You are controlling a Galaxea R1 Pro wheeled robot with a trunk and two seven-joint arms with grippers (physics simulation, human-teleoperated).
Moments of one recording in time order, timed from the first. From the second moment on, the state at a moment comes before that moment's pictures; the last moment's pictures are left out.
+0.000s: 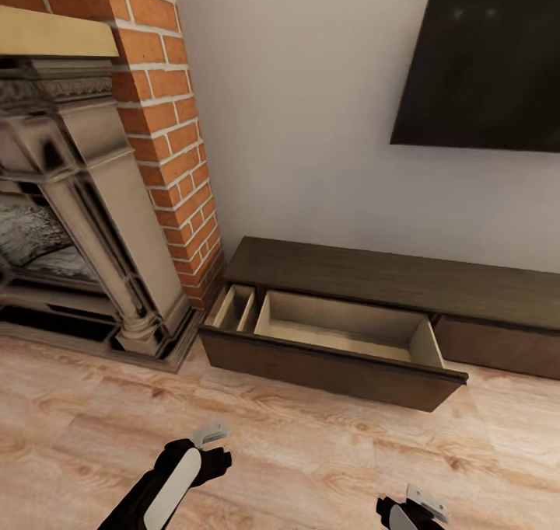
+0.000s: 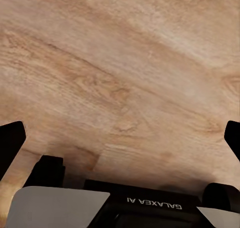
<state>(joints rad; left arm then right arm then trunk) -0.36 0.02 -0.35 -0.98 0.79 0.67 0.55 -0.40 -0.03 0.20 -0.42 -0.71 0.18 -0.46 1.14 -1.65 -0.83</state>
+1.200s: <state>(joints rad) -0.36 0.02 -0.35 -0.98 0.79 0.67 0.55 -0.40 -0.03 0.20 -0.41 -0.71 0.18 -0.46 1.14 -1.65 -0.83</state>
